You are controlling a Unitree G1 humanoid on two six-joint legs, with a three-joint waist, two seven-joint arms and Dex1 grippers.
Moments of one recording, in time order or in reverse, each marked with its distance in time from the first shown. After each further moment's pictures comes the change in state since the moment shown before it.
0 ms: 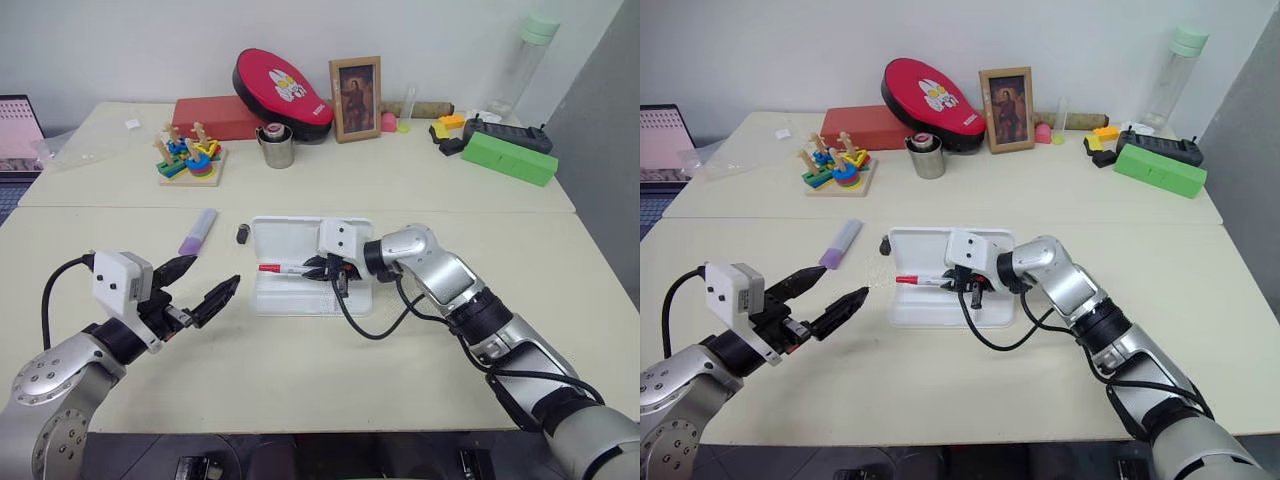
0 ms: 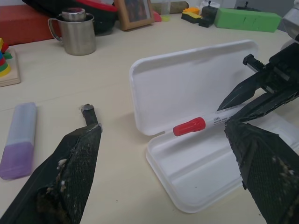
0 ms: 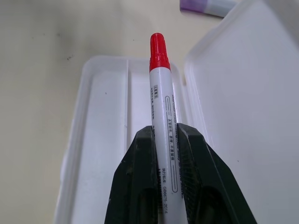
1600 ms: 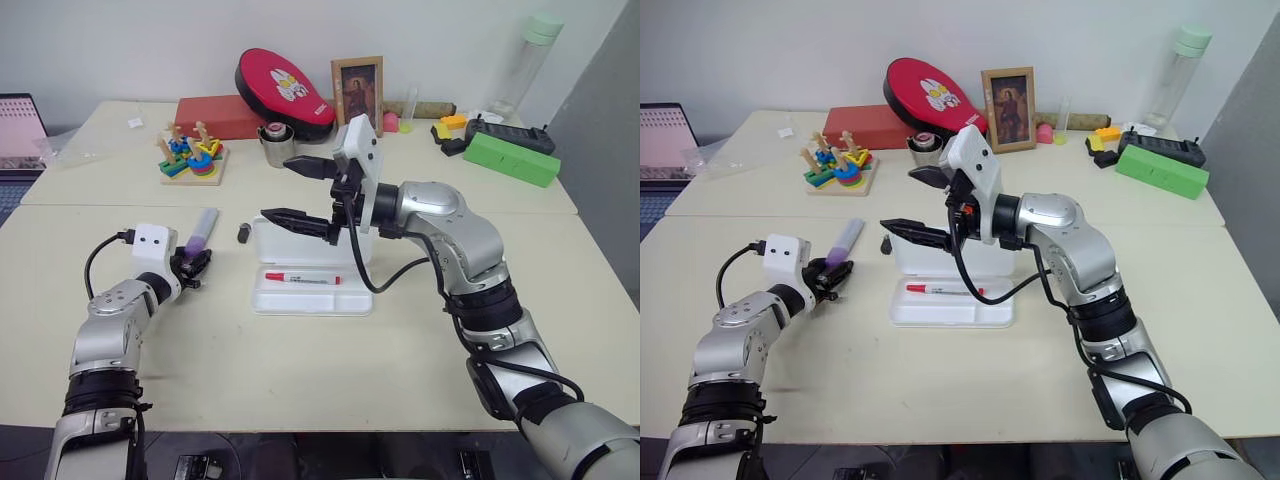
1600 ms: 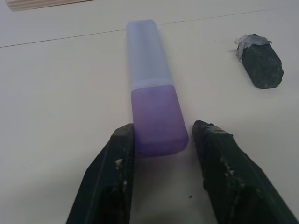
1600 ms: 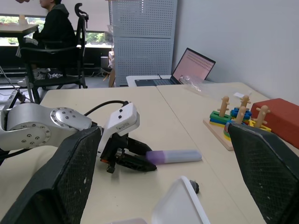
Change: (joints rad) left arm -0.523 -0.001 -0.247 0.906 0.418 -0.232 0.136; right arm -0.037 0.108 -0.322 -0.325 0.305 0.256 -0.141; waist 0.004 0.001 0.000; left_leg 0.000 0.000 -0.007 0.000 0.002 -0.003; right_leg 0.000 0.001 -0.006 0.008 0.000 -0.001
